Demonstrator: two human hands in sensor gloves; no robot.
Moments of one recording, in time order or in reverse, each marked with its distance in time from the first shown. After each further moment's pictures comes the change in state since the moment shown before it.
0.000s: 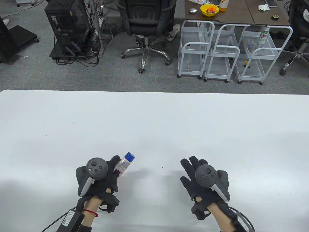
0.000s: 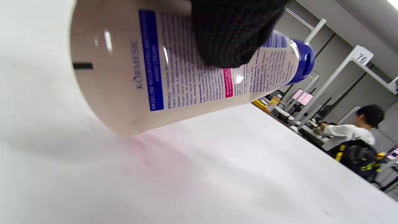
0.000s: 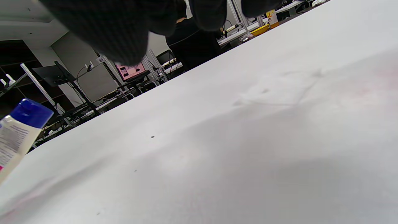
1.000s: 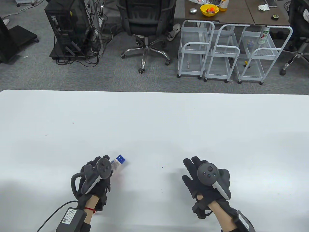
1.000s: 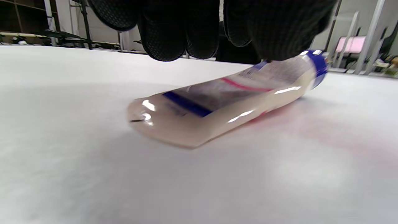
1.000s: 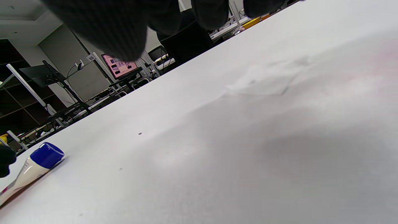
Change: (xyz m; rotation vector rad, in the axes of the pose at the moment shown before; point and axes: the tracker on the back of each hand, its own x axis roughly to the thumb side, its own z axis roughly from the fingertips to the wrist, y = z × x) left_hand -0.013 -0.009 -0.007 0.056 0.072 -0.388; right_hand -0.012 0.007 -0.007 0.026 0.033 -0.017
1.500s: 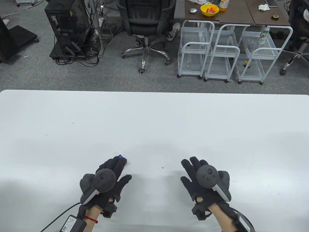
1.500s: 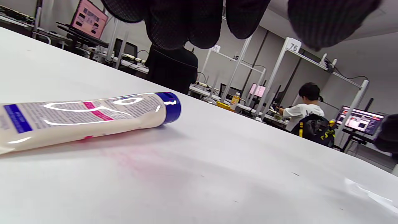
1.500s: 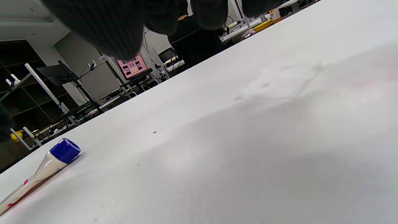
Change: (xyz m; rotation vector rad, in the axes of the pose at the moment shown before) left_hand 0.035 0.020 0.045 0.059 -0.343 0.235; right_hand 0.009 0.002 0.007 0.002 -0.050 0.017
